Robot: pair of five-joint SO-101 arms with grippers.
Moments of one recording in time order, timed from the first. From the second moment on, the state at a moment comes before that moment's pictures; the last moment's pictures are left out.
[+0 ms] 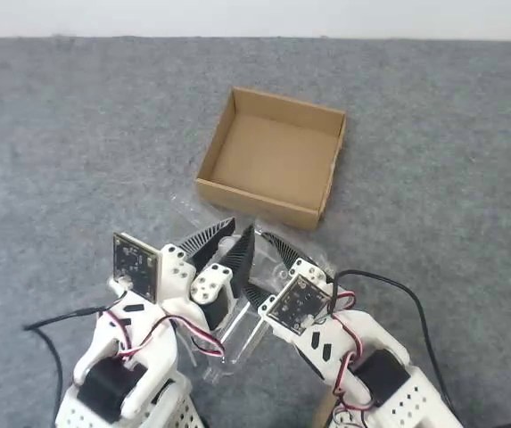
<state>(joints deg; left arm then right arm) 27.5 -103.3 77.6 55.1 18.9 -44.7 -103.0 94.9 34.6 18.9</state>
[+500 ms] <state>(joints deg) 22.9 -103.3 77.6 55.1 24.8 -44.7 -103.0 94.9 36.3 18.9</state>
